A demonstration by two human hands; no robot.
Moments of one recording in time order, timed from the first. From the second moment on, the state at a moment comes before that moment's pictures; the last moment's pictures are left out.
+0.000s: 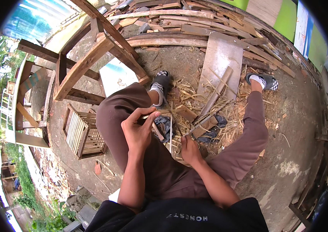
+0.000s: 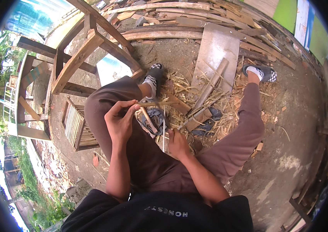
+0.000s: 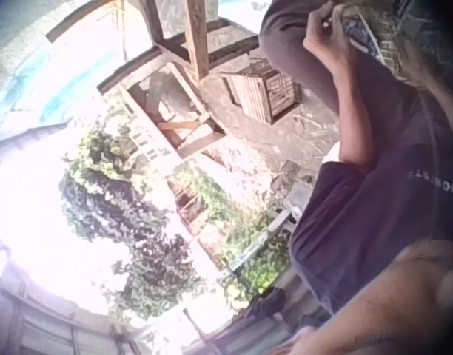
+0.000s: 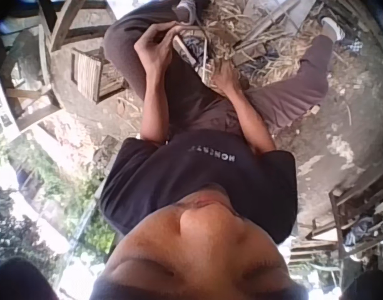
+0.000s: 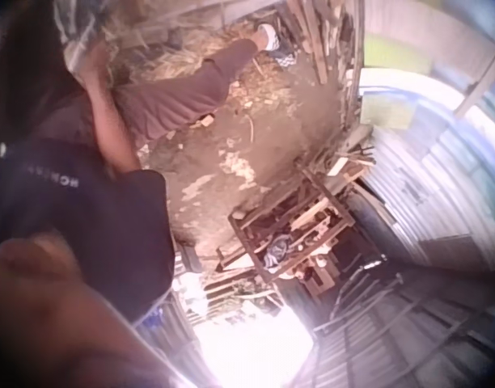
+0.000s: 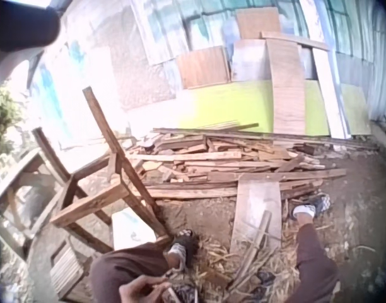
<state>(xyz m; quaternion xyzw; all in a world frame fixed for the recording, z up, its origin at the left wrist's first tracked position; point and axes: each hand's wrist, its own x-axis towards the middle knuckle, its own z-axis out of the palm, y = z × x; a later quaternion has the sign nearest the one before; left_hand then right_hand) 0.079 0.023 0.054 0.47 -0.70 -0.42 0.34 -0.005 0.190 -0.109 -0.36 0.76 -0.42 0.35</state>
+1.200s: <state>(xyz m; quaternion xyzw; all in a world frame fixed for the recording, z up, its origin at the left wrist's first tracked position) 0.102 0.030 0.053 0.45 -0.71 -0.47 0.28 -0.015 0.180 -0.152 -0.26 0.80 -0.28 0.46</state>
